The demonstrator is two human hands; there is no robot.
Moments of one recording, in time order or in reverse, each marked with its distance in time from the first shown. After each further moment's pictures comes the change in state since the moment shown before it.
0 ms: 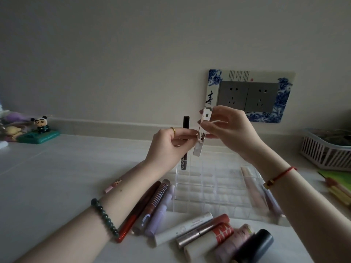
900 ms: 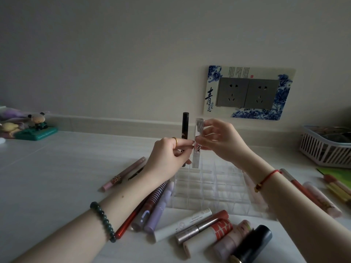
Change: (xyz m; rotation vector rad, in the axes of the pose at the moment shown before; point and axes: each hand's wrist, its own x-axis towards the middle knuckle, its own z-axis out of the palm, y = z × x) left_hand -0.015 -0.017 0.002 0.186 -0.055 -0.047; right_hand -0.006 0.029 0.013 -0.032 -0.069 0.125
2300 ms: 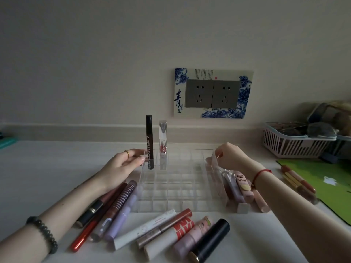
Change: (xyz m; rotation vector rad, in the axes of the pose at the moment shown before) left_hand 0.004 -0.040 -0.018 -0.117 -0.193 -0.120; right_hand -0.018 0.070 -0.085 -0.816 -0.039 0.361
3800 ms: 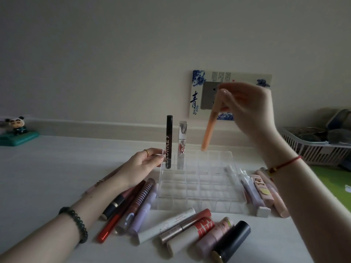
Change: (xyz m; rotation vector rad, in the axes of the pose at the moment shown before) left_hand 0.004 -0.009 0.000 -0.040 -0.007 0.016; right_hand -0.035 -0.100 -0.072 0.777 0.623 -0.543
